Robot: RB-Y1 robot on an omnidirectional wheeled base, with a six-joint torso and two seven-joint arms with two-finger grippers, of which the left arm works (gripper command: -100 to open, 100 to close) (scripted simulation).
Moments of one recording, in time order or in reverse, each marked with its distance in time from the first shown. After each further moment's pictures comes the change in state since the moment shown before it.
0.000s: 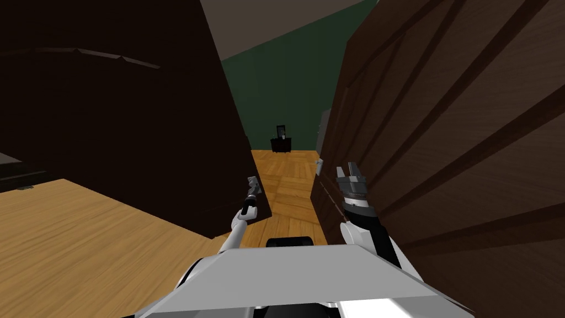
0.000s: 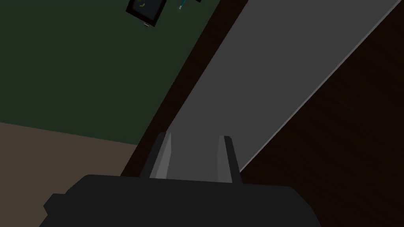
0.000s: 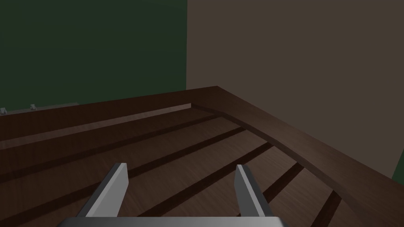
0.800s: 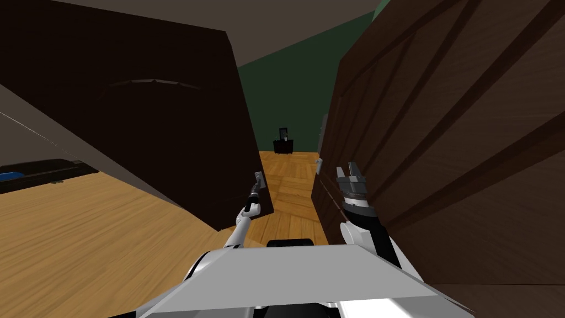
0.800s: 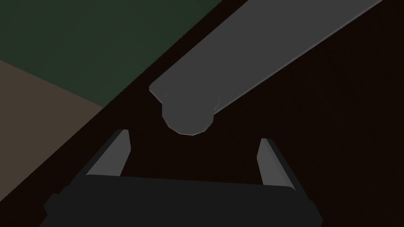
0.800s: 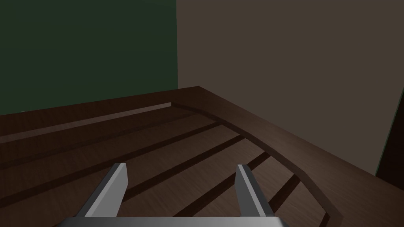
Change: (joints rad) arm -0.048 -0.035 0.001 0.025 0.083 -0.005 0.211
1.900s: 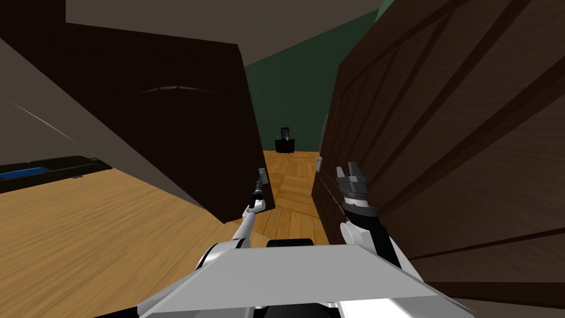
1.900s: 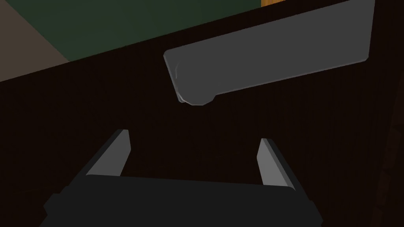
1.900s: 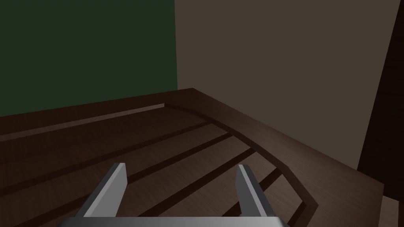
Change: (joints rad) arm -0.068 -0.057 0.002 0.041 0.107 -0.004 0.273
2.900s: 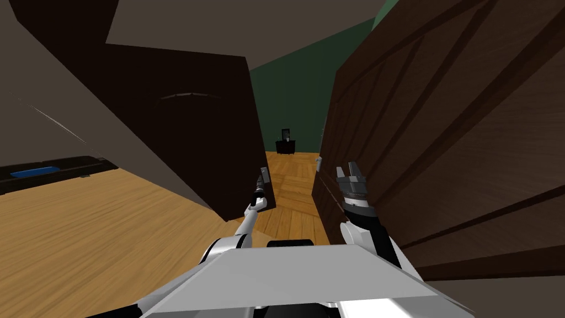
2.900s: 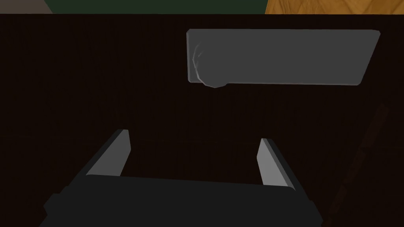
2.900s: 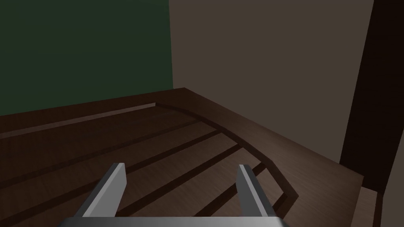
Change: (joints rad) arm -0.045 -0.009 0.002 0.037 0.066 -0.010 0.181
